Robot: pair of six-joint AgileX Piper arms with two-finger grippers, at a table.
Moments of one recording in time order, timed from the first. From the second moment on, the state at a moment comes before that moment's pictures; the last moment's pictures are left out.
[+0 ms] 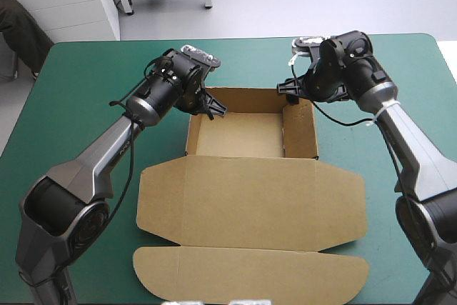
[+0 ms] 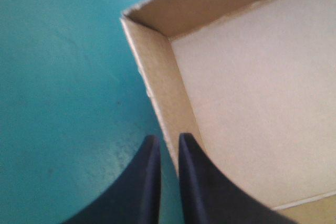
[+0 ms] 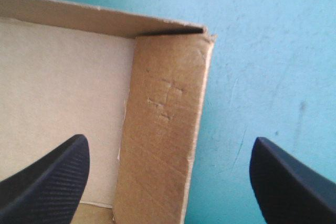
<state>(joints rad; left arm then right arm) -0.59 1.90 -1.89 0.23 1.23 -0.20 0.37 1.80 -1.86 -0.05 1.23 0.23</state>
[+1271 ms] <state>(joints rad) -0.59 0.68 -0.88 0.21 1.17 -0.28 0.36 1.71 -1.53 -0.04 1.07 0.36</state>
